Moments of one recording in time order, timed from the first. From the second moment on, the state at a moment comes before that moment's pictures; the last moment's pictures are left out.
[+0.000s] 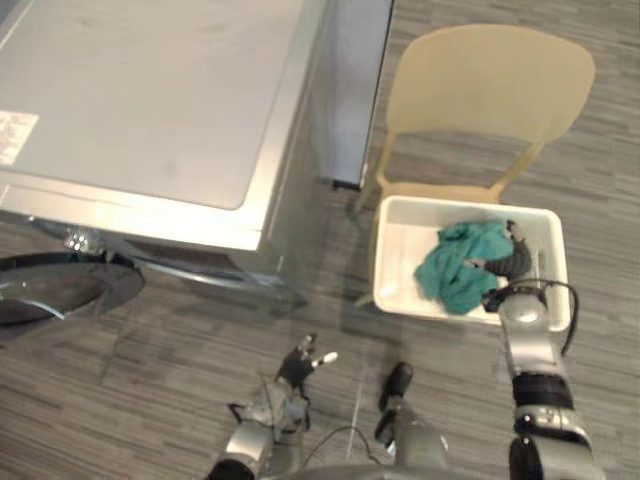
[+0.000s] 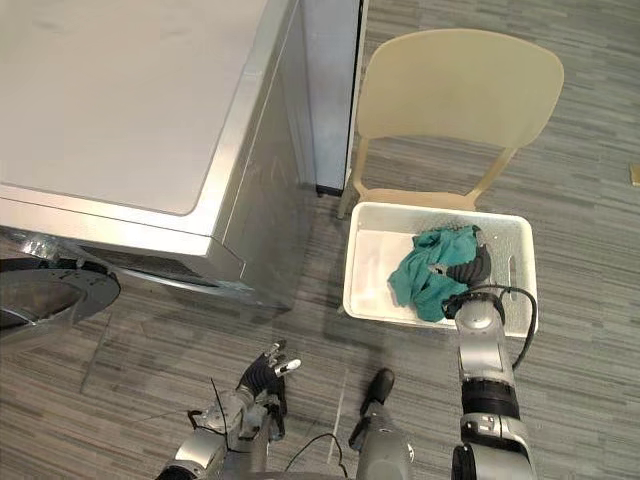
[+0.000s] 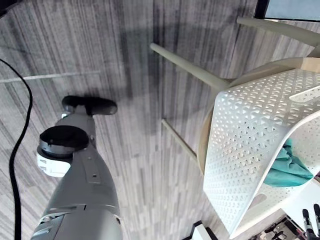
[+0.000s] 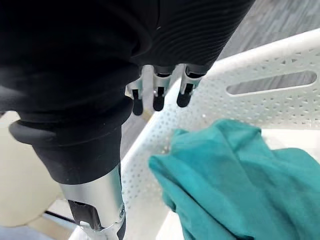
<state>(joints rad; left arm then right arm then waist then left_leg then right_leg) 0.05 0.06 -0.28 0.51 -0.04 -0.04 -0.06 -0.37 -0.28 -0.28 0.40 -0.36 0.13 -0.15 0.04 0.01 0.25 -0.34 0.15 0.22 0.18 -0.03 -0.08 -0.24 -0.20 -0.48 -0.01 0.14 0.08</state>
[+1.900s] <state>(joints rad) -0.01 0.01 -0.27 0.15 -0.58 -0.09 -0.06 -0.75 -0.59 0.01 0.97 -0.58 0.13 0.06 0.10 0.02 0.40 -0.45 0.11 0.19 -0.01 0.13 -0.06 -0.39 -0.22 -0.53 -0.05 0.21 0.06</state>
